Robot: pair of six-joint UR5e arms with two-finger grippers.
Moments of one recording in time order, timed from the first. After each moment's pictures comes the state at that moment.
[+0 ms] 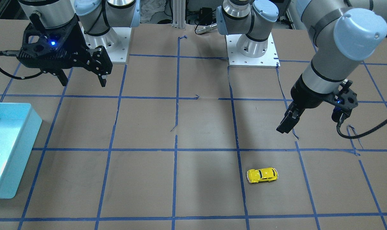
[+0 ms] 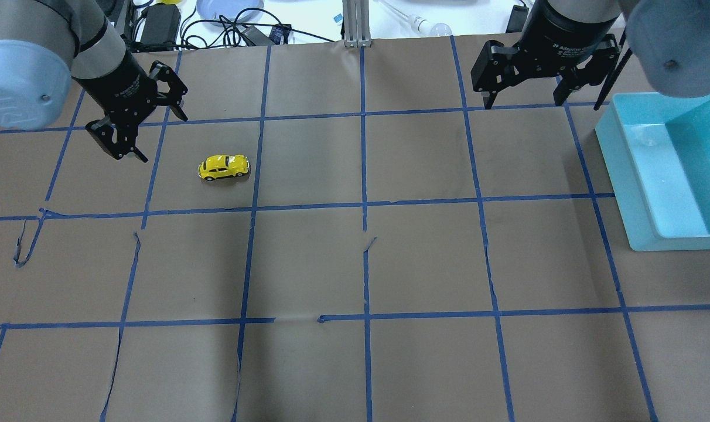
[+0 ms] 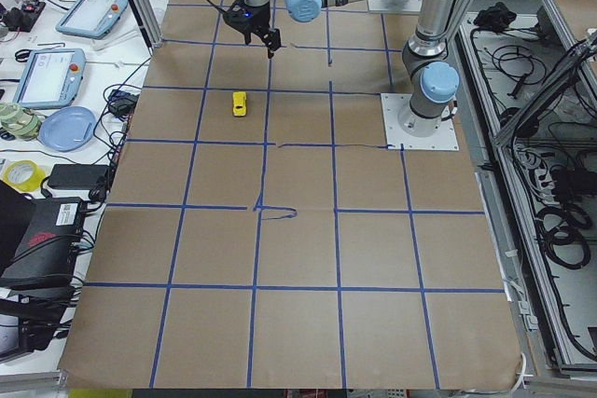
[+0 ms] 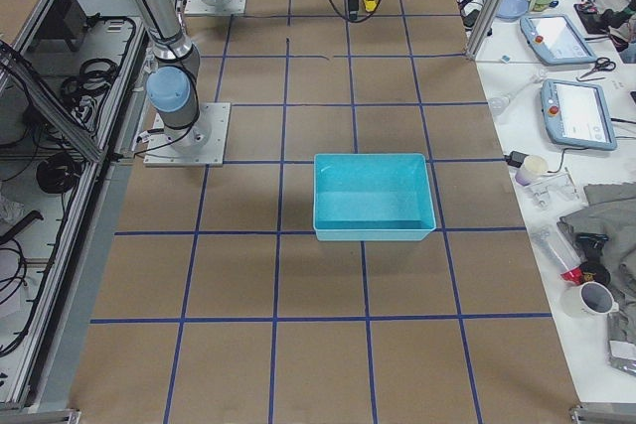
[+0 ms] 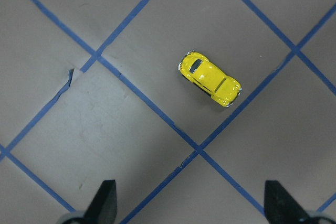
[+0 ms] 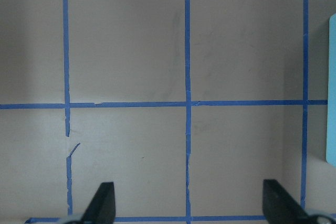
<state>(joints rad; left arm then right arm) -1.44 -1.73 -1.61 -1.38 1.57 -0.95 1.61 -1.56 1.51 -1.64 -1.58 0.04</state>
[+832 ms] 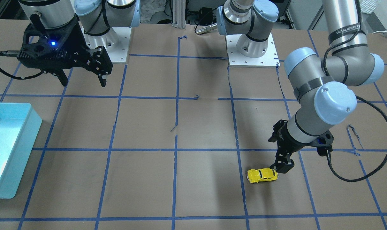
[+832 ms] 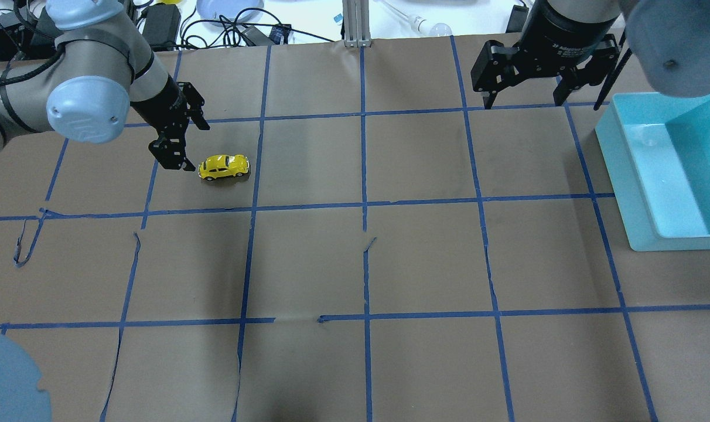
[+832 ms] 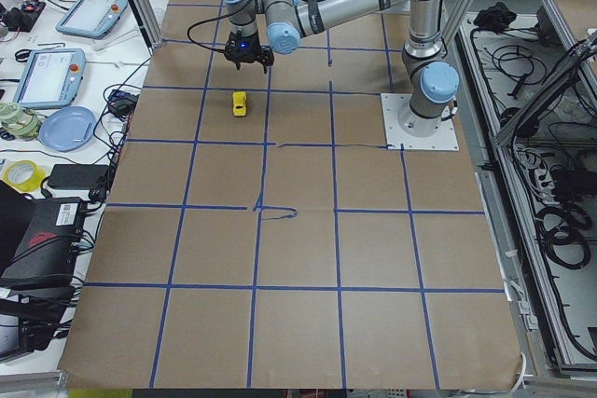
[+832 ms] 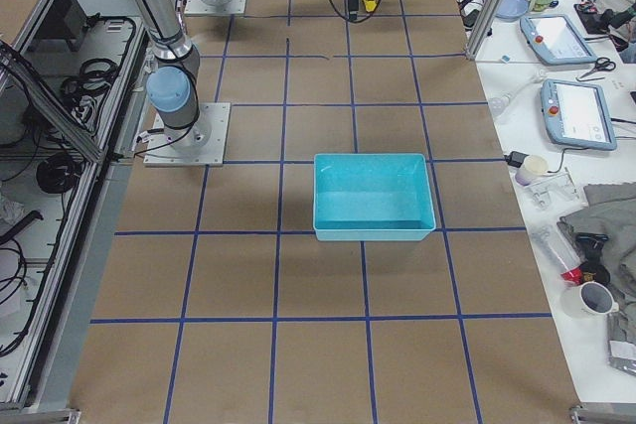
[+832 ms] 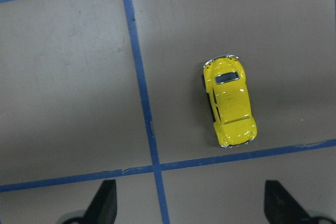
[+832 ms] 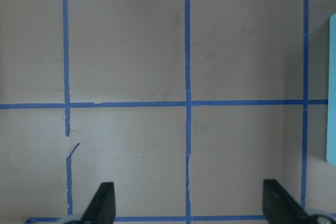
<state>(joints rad) -1.44 -1.95 -1.63 -1.13 1.51 -1.31 1.61 -1.56 1.51 -1.64 -1.58 0.04</state>
